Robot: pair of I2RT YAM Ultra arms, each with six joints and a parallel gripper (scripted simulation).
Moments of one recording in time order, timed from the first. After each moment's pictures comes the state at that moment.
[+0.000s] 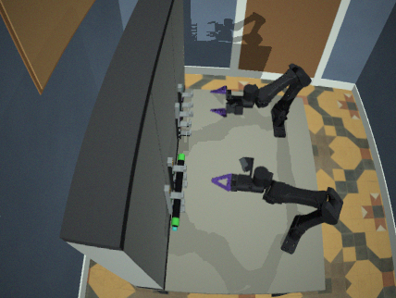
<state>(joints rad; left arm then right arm) 0.01 1.30 0.82 0.39 -0.32 1.07 0.43 1.25 0.68 0.51 0.43 -1.09</state>
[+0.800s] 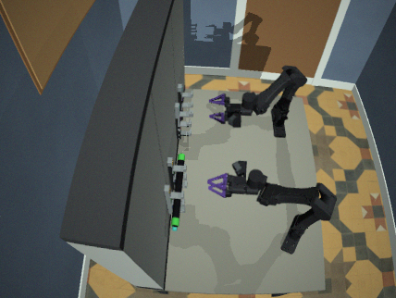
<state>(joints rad) 0.01 1.44 0.76 0.62 -0.39 1.36 0.50 1.38 0.64 0.68 0.52 -1.37</state>
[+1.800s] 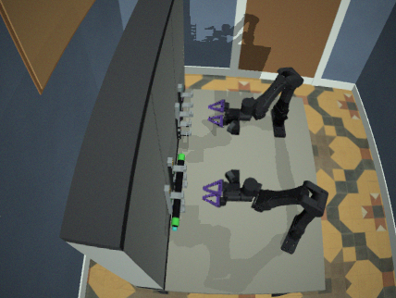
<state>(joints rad) 0.08 1.58 0.70 0.88 -0.38 1.57 0.55 1.48 0.63 0.82 0.57 -1.57</state>
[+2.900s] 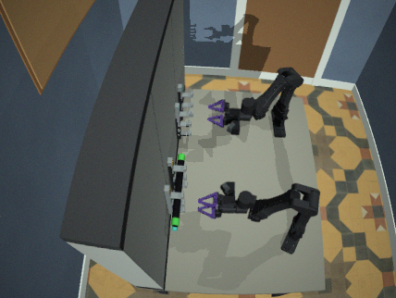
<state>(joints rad) 0.23 1.70 0.65 1.05 -0.24 1.57 0.55 1.48 0.63 0.82 0.57 -1.57</state>
